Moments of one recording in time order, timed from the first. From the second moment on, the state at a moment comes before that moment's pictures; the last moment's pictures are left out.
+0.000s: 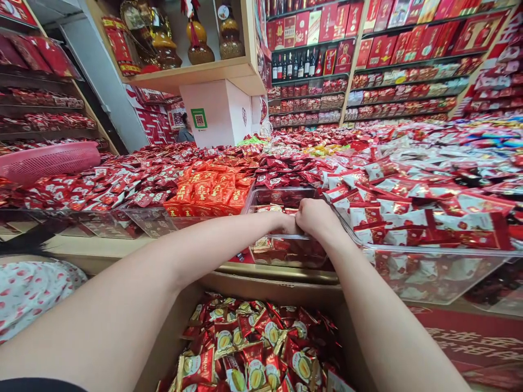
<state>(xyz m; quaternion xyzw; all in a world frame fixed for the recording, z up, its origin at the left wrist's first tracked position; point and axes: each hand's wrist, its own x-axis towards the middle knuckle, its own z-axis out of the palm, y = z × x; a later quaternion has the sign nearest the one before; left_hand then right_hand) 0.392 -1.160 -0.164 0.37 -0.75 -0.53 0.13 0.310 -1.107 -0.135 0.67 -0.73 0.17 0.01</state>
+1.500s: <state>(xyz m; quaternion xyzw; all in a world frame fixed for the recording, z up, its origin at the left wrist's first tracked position) 0.457 -1.112 -0.123 0.38 -0.91 -0.15 -0.02 0.320 -1.163 -0.149 0.73 -0.68 -0.08 0.04</state>
